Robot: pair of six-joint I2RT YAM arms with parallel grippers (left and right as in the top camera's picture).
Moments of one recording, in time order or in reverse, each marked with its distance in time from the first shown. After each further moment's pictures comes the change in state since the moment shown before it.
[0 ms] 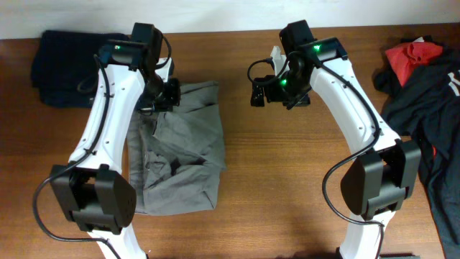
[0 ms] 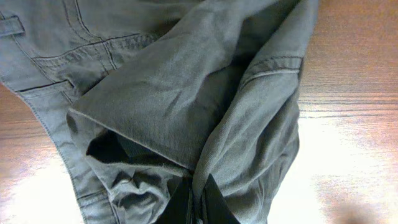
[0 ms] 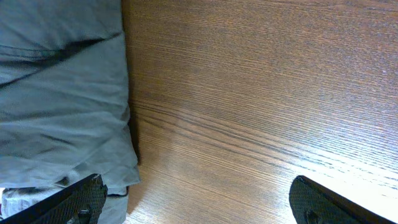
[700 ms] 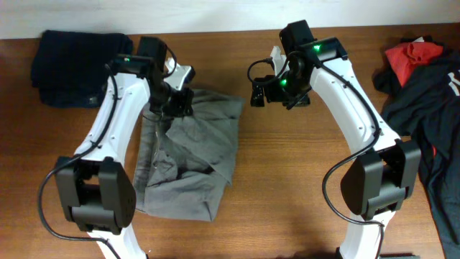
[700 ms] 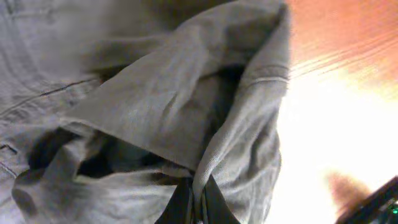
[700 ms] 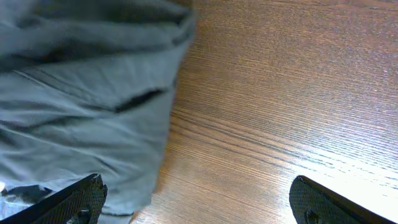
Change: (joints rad) left arm 0.000 0.000 -0.177 0.207 0.272 0.248; right arm 0.000 0.000 0.000 -0.001 -0.002 0.000
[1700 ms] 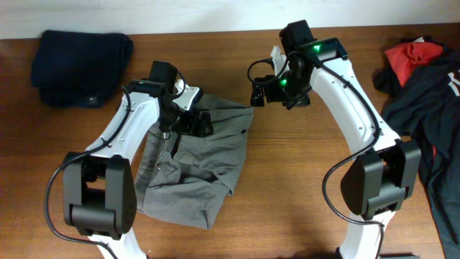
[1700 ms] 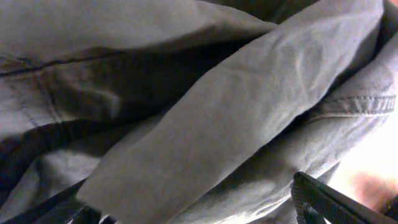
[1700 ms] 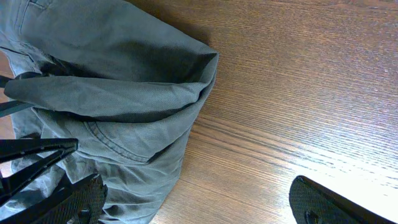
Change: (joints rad) left arm -0.031 -0.030 -0.310 0.254 0.031 0.026; right arm 0.000 0.000 0.000 0.000 -0.002 0.003
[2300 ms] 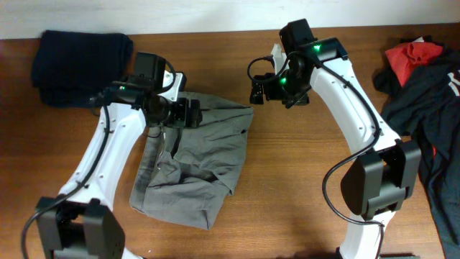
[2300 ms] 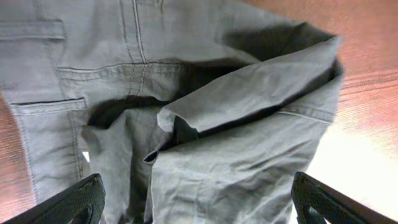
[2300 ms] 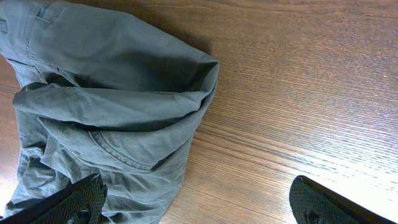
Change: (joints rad) left arm -0.001 -0.210 0.000 -0.028 -0.163 -0.194; right arm 0.000 0.000 0.000 0.022 0.000 0.030
